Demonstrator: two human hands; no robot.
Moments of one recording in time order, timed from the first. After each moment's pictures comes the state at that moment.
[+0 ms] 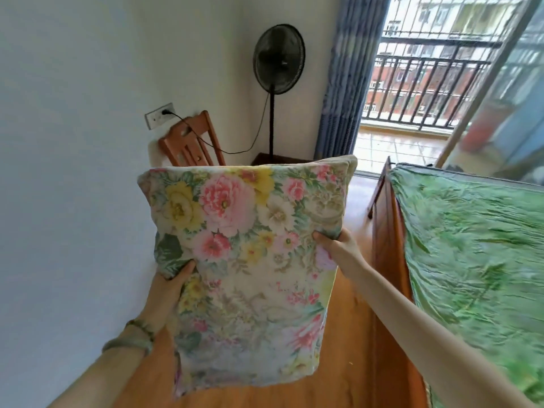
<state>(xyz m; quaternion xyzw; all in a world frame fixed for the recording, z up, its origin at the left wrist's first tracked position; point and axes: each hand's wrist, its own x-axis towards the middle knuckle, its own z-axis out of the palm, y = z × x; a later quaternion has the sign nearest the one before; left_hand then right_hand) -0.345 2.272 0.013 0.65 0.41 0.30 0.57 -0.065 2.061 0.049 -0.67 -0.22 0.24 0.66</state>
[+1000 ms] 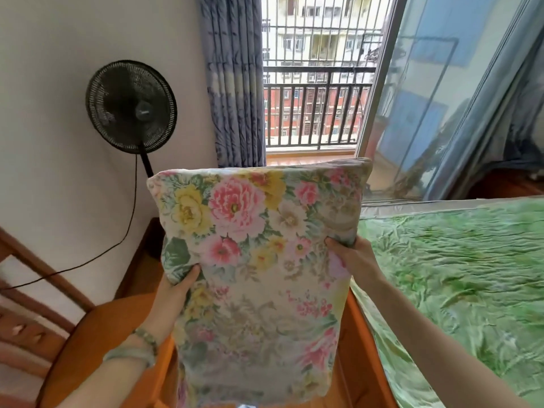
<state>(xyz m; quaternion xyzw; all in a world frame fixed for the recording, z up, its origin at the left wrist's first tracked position) 0.313 2.465 0.027 0.67 0.20 0.16 0.70 0.465 2.148 0.073 -0.72 -0.04 0.04 0.69</state>
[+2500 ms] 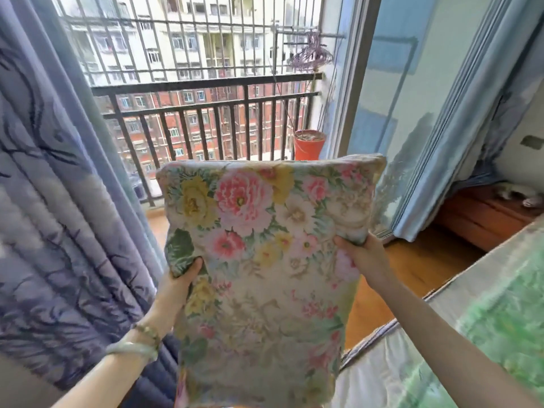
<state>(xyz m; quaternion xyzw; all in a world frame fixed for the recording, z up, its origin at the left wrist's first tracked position) 1.358 2.586 0.024 0.69 0.10 0.06 0.71 1.356 2.223 0.088 -0.75 0.07 -0.10 0.66</state>
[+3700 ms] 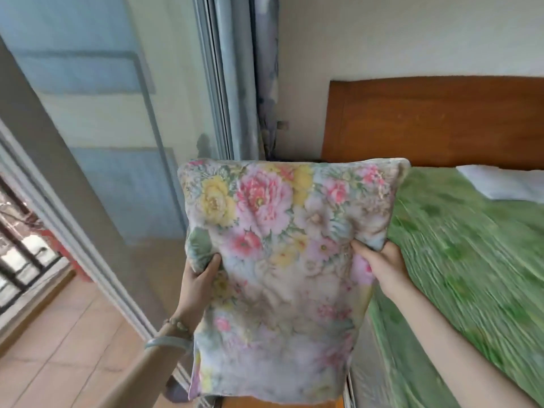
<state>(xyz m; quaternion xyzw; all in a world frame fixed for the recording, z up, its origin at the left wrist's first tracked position) 1.886 2.027 0.048 0.63 -0.26 -0.25 0.69 1.592 1.843 0.090 -0.56 0.45 -0.46 0.52</state>
